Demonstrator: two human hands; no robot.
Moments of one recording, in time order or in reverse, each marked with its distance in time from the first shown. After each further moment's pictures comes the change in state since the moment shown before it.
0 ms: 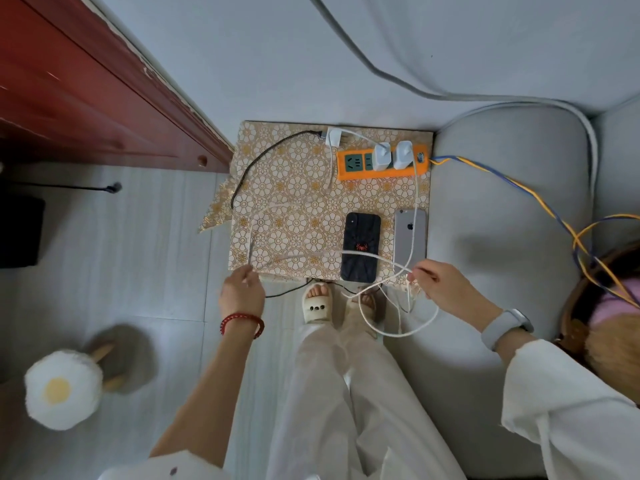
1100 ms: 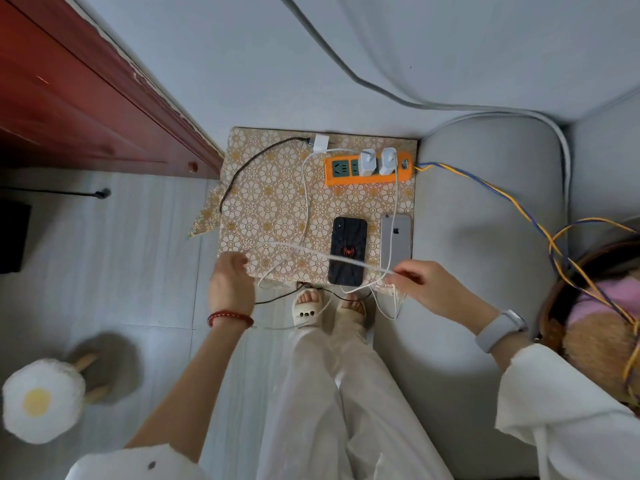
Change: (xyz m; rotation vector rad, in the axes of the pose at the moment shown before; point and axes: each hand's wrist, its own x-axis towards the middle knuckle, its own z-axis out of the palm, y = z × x) left_hand -0.003 0.017 0.000 -0.113 0.114 0.264; right_hand -0.017 -0.021 -0.015 0.040 -0.060 -0.161
